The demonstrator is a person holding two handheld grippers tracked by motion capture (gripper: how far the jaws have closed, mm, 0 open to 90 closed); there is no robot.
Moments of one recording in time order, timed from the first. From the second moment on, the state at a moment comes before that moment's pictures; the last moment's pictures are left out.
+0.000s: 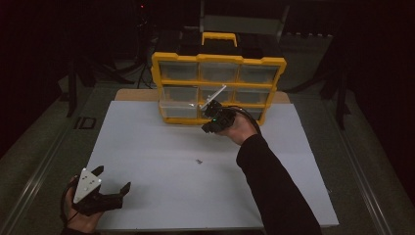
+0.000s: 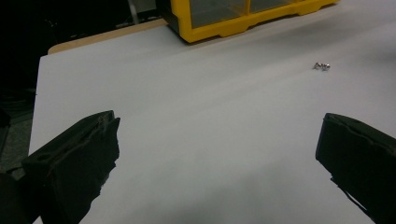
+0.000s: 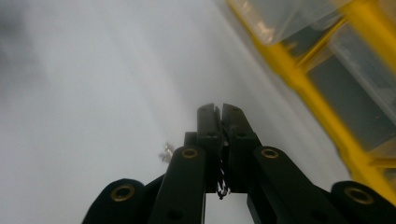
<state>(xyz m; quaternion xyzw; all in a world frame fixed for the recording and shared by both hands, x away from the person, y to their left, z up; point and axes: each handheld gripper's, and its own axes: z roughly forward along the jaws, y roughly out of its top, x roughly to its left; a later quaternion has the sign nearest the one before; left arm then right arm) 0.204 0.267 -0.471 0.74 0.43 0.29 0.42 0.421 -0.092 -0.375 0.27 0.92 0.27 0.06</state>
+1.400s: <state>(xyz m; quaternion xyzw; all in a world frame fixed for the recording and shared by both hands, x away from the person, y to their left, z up) 0.205 0.266 -0.472 0.74 0.43 0.29 0.42 0.438 -0.099 -0.326 0.34 0.84 0.41 0.13</state>
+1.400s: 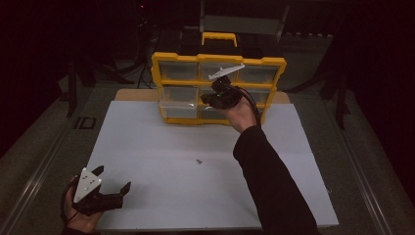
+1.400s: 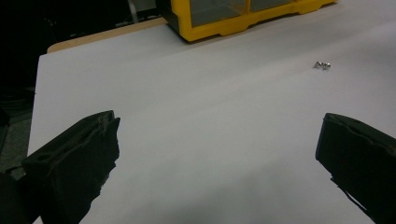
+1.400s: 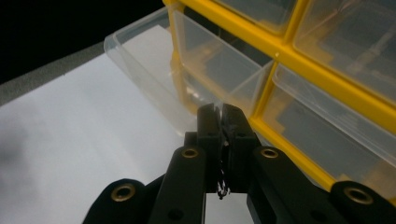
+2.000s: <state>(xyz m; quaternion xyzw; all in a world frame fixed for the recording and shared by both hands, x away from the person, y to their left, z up) 0.205 0.268 -0.471 0.74 0.44 0.29 0.42 0.447 -0.078 -0.326 0.35 0.82 0.44 0.14</state>
